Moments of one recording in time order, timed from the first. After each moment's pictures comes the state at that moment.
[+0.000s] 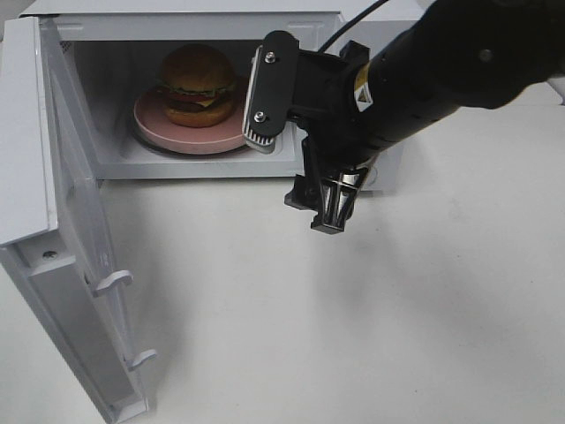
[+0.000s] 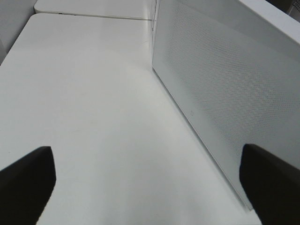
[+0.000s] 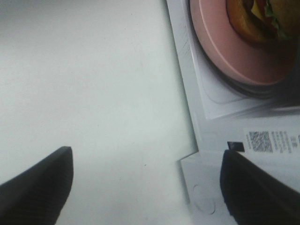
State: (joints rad) left arm -0.04 -0.01 -0.52 -0.04 1.08 -0.04; right arm 0.68 1.62 -1.03 -0.23 0.32 -0.54
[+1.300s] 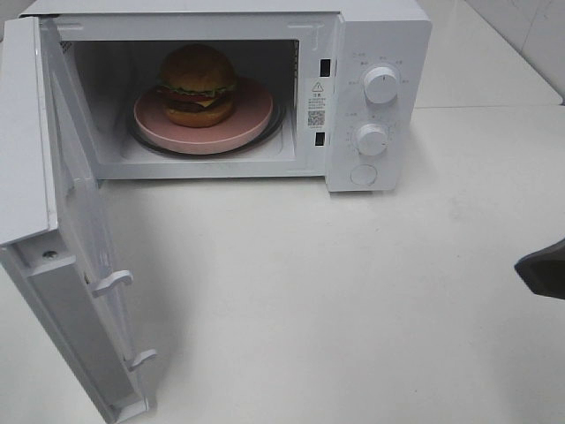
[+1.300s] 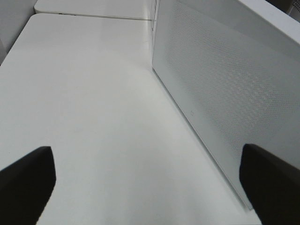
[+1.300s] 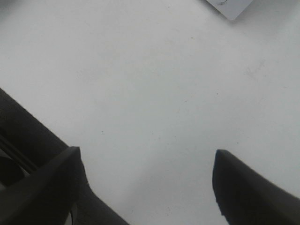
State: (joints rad) left arm -0.04 -0.01 -0.52 -0.04 1.08 -0.04; right arm 0.68 0.83 -0.75 -0.18 0.94 0.05
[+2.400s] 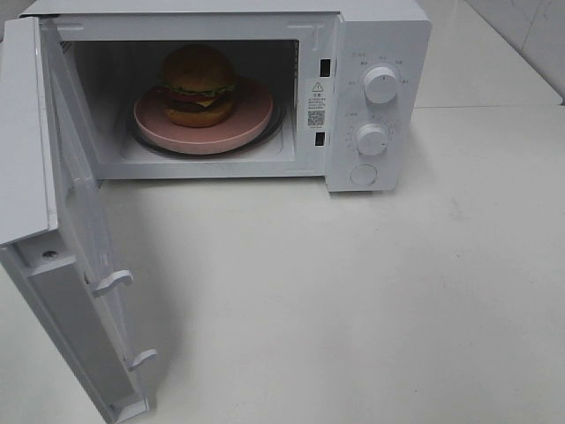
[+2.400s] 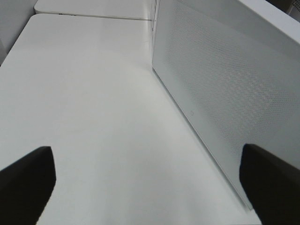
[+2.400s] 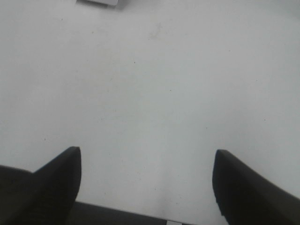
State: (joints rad) left arm -0.04 -0.01 -0.52 -0.04 1.08 -0.04; right arm 0.18 0.23 -0.51 -0.10 1.02 0.05
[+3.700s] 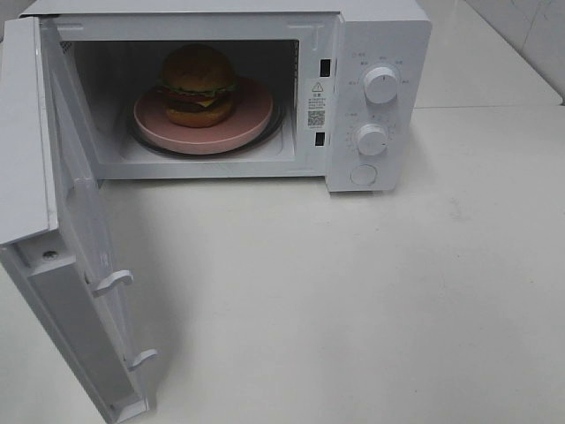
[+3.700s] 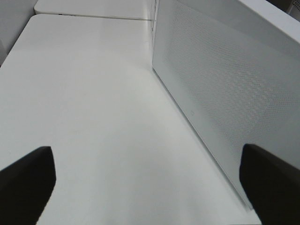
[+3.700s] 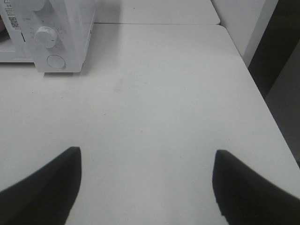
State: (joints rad) left arm -0.04 -0.01 -0.52 -0.04 1.08 -0.03; right arm -0.03 0.00 -0.50 -0.06 1.00 0.05
